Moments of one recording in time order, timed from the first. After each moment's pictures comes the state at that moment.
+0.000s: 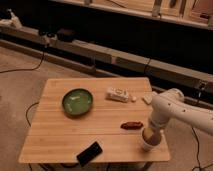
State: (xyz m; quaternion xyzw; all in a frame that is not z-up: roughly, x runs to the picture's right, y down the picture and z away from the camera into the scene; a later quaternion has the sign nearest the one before) arm 0.251 0.240 0.753 -0.33 0.16 0.43 0.82
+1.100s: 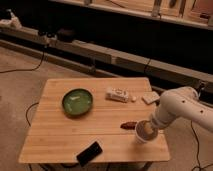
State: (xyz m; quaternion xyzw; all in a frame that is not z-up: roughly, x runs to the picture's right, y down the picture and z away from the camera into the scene) arm 0.223 0.180 0.681 -0.30 0.08 0.51 0.80
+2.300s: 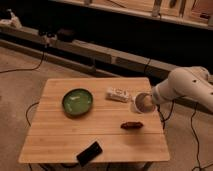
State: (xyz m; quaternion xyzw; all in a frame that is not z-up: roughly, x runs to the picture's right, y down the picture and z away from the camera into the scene) arm 0.219 0.068 0.693 -0.22 -0.02 0.53 0.82
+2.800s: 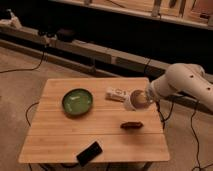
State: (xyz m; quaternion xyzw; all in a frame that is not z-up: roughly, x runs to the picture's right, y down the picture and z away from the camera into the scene) arm 0.156 0.034 0.699 -0.27 -0.11 0.49 0.82
